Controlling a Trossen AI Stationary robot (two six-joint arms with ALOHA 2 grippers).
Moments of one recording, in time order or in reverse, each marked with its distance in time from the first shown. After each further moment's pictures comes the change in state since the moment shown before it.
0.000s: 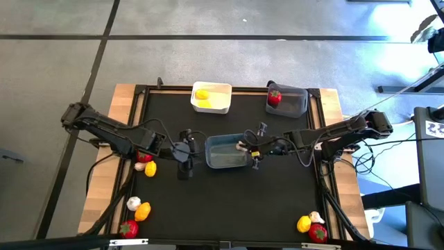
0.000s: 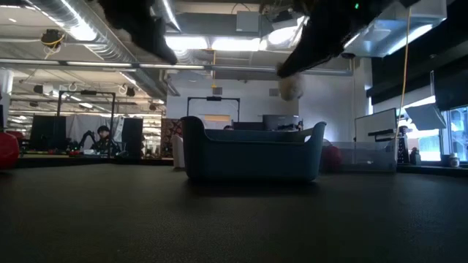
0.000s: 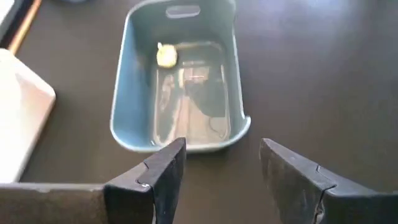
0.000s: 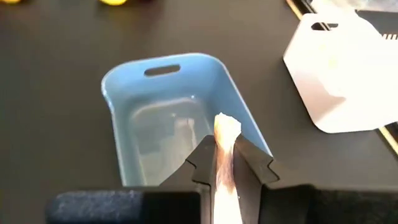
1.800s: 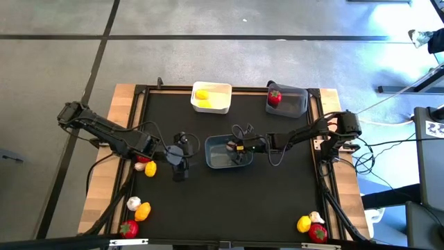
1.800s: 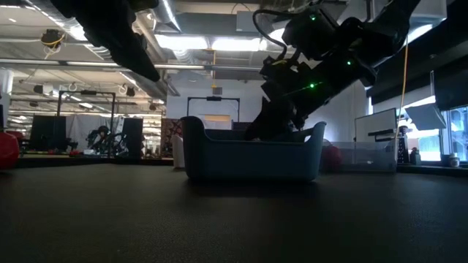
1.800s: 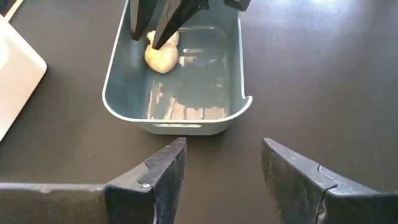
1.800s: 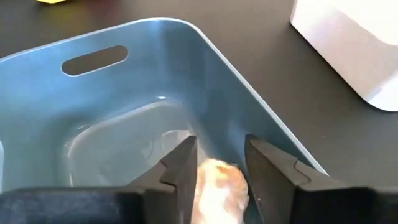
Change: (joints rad) left arm -0.034 -0.073 -0.148 0.092 -0.032 -0.101; right arm -0.139 0.358 -0.116 0.545 -0.079 0.082
